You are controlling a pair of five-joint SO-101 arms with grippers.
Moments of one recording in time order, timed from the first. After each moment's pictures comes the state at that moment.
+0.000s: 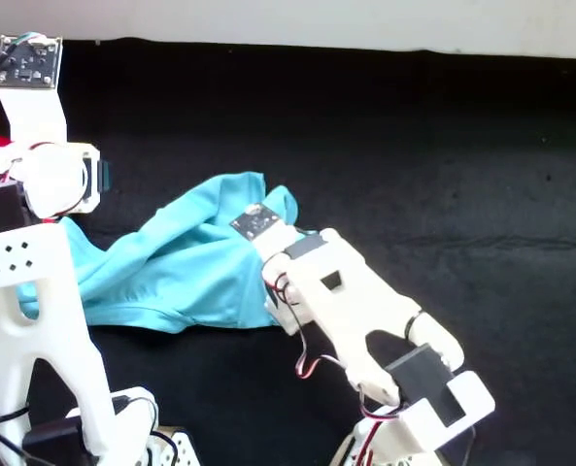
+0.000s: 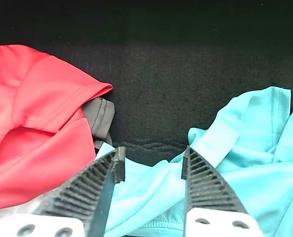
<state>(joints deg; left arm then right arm) -21.7 -26.5 9.4 68.9 -14.4 -35.9 1.5 36.4 58.3 11.9</state>
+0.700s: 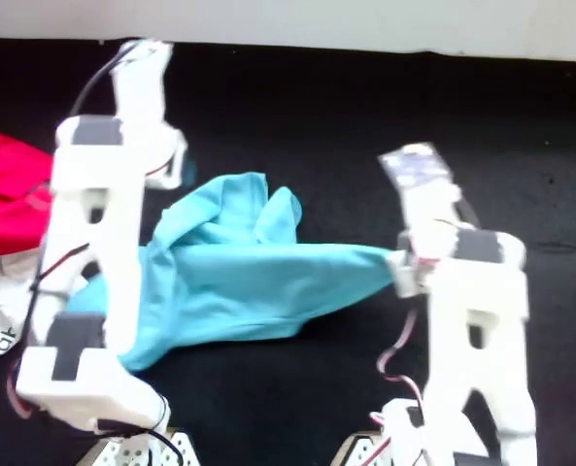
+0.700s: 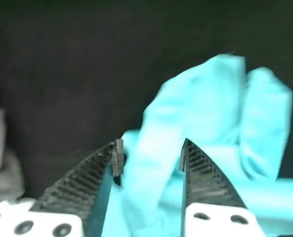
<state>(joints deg) -3.7 8.9 -11.4 71.0 -6.8 4.0 -35.6 35.8 72.7 29.8</state>
